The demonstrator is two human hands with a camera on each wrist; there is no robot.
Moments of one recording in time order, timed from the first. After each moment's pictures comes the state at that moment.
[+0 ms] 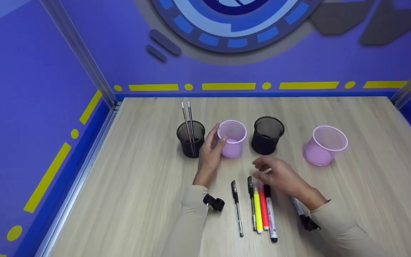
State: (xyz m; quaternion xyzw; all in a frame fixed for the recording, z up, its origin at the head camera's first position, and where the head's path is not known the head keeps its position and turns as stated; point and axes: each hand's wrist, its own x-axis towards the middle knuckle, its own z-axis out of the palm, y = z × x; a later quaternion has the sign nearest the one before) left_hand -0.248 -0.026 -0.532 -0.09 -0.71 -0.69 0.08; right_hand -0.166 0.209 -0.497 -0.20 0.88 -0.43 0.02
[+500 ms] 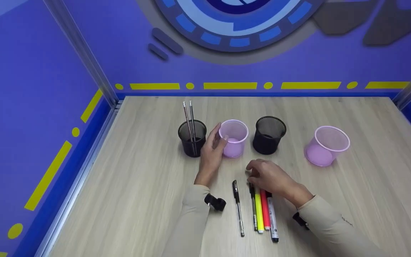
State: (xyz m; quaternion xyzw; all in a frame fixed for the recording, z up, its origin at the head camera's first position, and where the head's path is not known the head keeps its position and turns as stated) left_hand -0.246 -0.027 -0.532 -0.09 -0.71 -0.69 0.07; right_hand -0.176 0.181 -0.502 -0.24 0.93 -0.28 0.03
